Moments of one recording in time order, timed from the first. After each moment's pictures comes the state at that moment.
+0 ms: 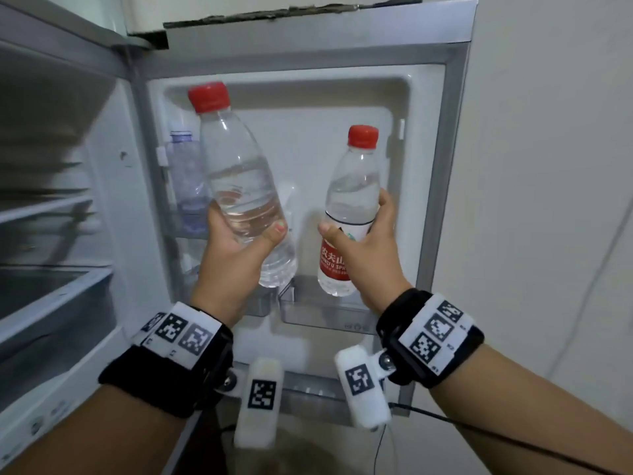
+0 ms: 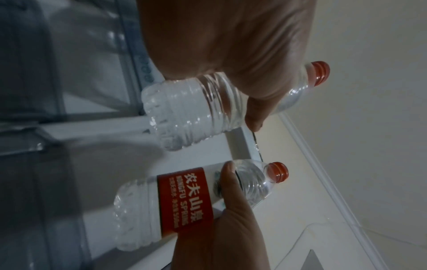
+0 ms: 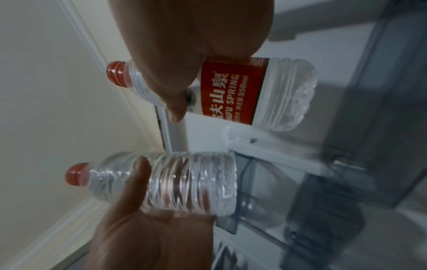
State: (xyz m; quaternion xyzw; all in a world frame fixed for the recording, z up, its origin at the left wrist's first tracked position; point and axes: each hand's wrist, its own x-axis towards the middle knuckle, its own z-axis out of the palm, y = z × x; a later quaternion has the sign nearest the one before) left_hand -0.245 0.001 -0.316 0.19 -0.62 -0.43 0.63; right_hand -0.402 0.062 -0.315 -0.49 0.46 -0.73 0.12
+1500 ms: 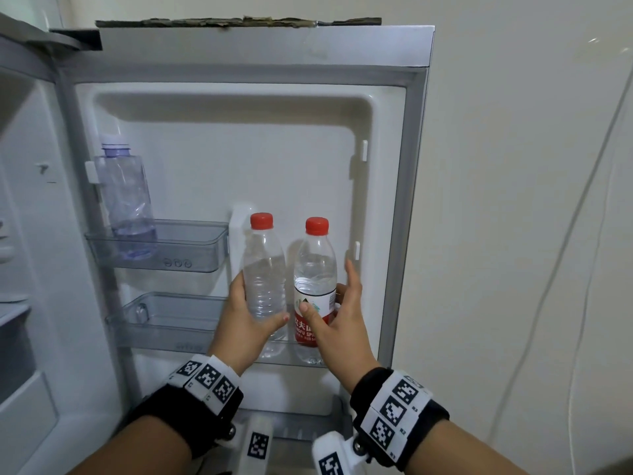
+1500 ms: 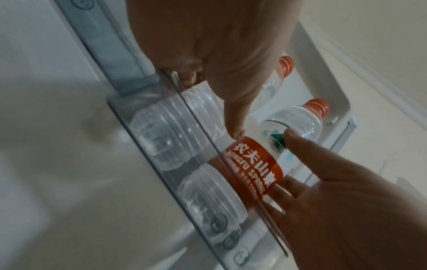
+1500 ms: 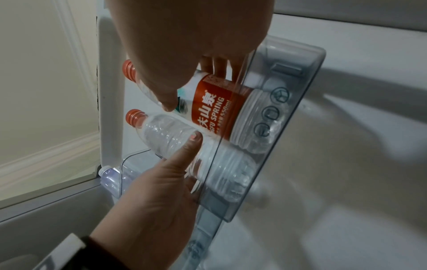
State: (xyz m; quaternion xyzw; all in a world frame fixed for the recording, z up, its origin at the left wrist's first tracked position) left_hand -0.315 -0.054 -0.397 0.28 -0.72 -0.39 0.49; right_hand -0.436 0.040 -0.398 -0.48 0.57 -0.66 0.09
